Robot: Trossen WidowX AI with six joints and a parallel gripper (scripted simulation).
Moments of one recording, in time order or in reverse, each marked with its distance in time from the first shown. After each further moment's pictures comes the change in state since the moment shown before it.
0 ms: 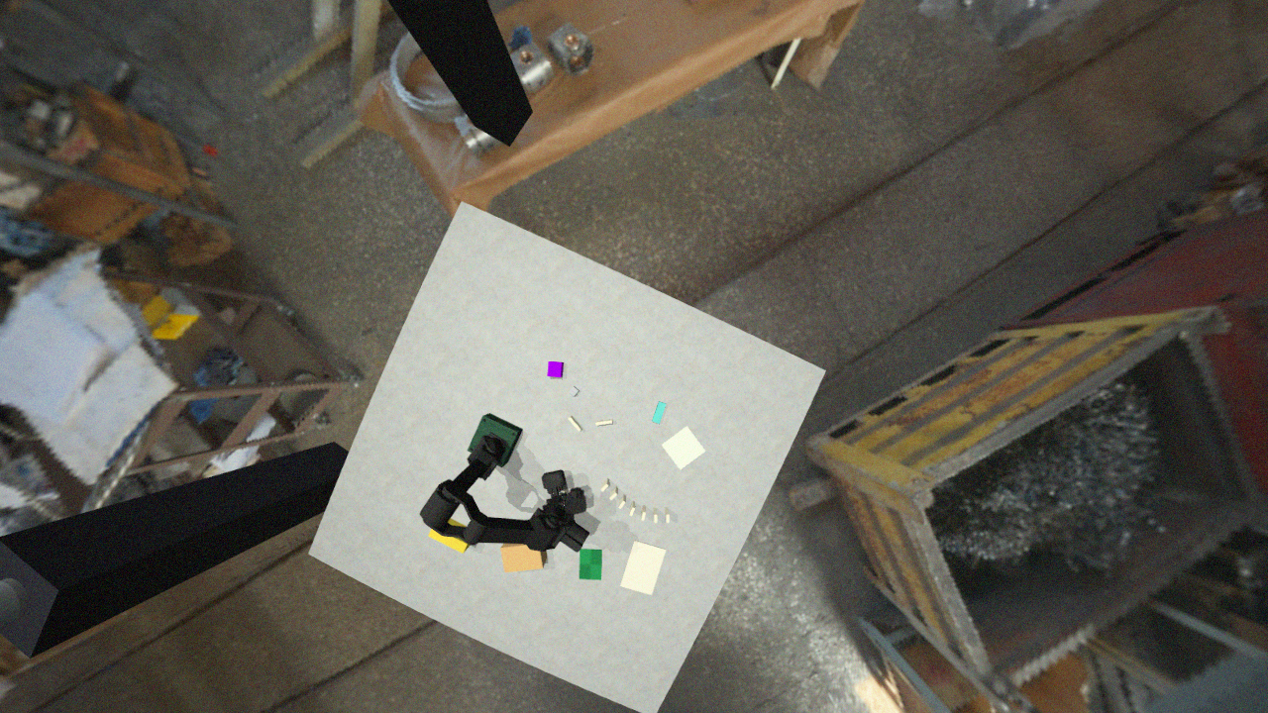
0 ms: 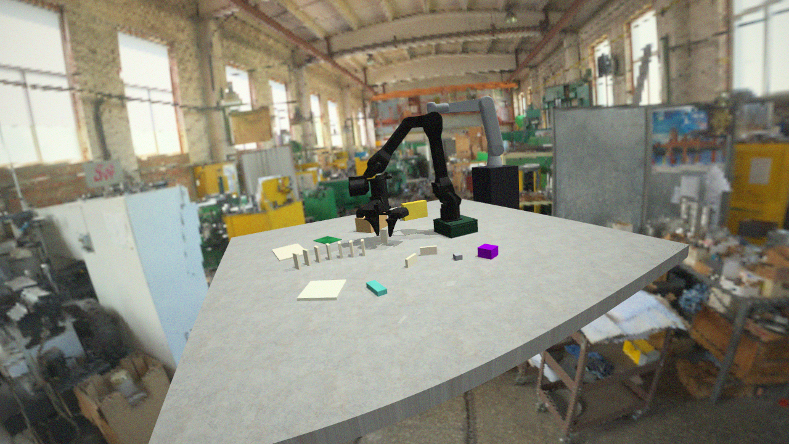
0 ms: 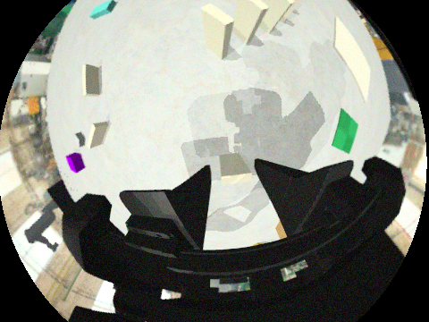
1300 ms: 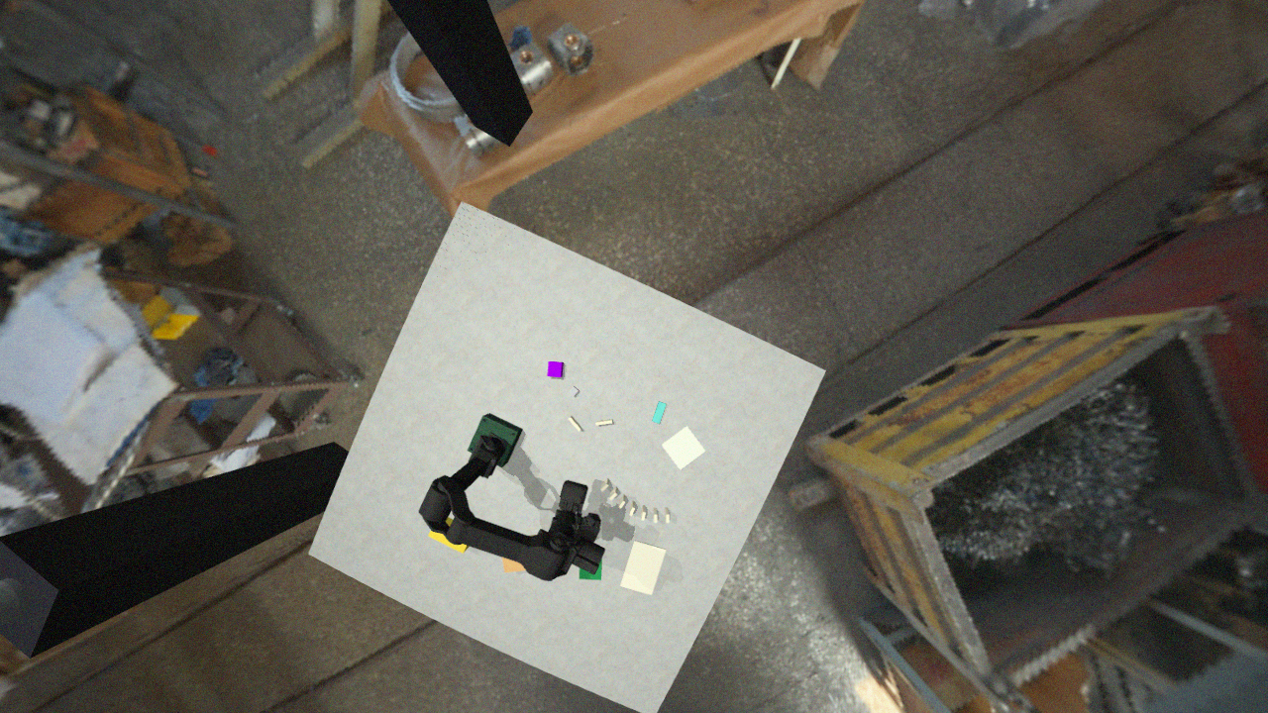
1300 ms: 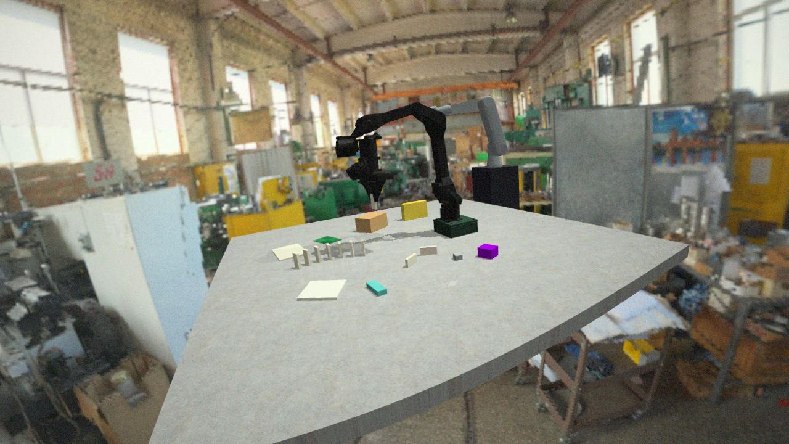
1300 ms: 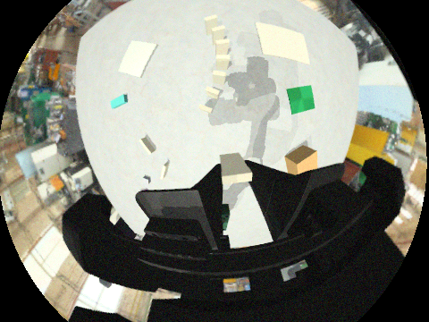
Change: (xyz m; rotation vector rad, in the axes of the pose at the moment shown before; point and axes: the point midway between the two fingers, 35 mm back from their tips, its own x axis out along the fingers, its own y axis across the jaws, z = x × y) arm -0.137 0.008 0.051 0.481 -0.004 0.003
